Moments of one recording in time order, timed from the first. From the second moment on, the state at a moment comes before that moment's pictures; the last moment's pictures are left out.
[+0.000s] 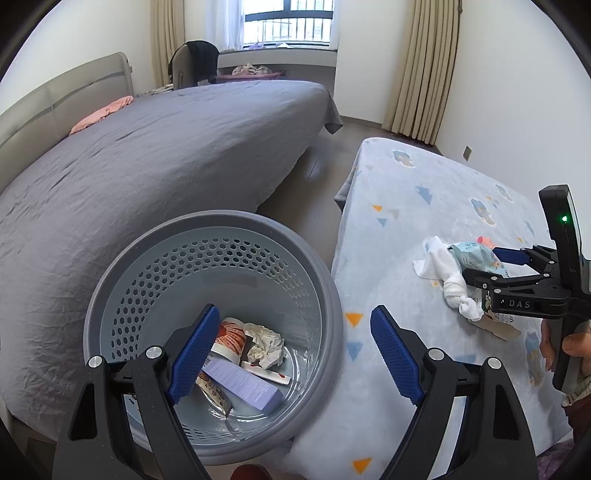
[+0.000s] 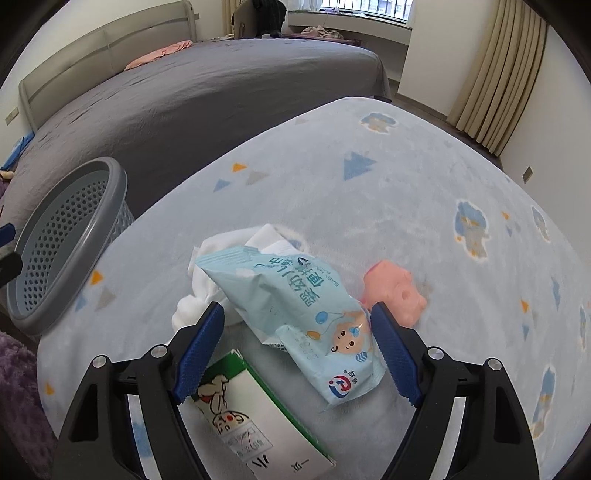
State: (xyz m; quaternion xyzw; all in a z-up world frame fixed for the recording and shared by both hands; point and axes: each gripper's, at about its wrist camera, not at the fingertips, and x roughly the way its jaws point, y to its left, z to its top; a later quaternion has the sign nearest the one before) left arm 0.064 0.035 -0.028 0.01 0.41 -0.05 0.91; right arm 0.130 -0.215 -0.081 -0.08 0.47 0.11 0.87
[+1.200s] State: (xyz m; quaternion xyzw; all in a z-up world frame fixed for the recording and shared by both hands) left arm 0.028 -0.077 -0.039 0.03 0.42 -0.18 0.89; right arm 0.003 -0.329 -0.025 0.15 0.39 -0.01 0.91
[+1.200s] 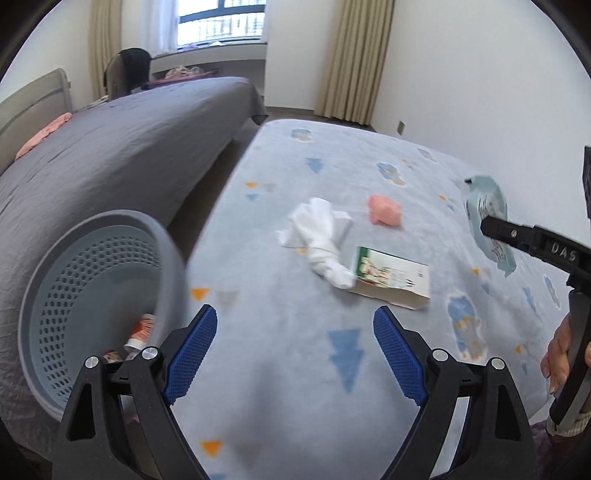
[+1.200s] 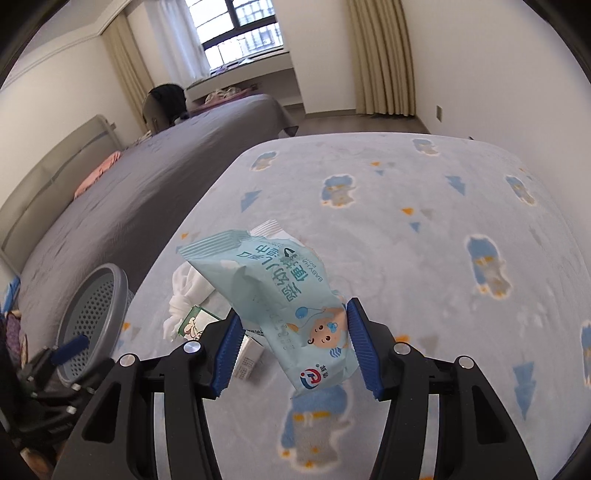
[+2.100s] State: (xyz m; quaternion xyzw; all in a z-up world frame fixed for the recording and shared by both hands) left arm 0.058 -0.197 -0.094 0.06 0.47 -0.17 0.86; right arm -0.008 -0.361 0.002 0.19 0.36 0.02 0.92
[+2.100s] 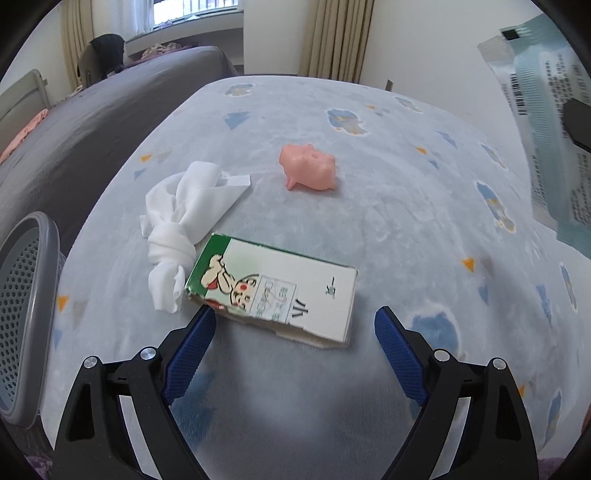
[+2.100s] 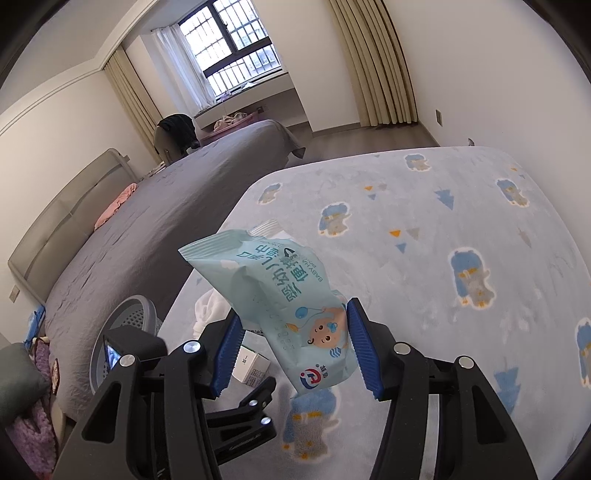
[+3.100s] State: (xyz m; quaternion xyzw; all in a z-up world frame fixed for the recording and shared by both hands) left arm 0.019 -0.152 -0.087 0.05 0.46 -0.17 0.87; right arm -0.001 -0.348 -0.002 0.18 0.37 0.03 0.91
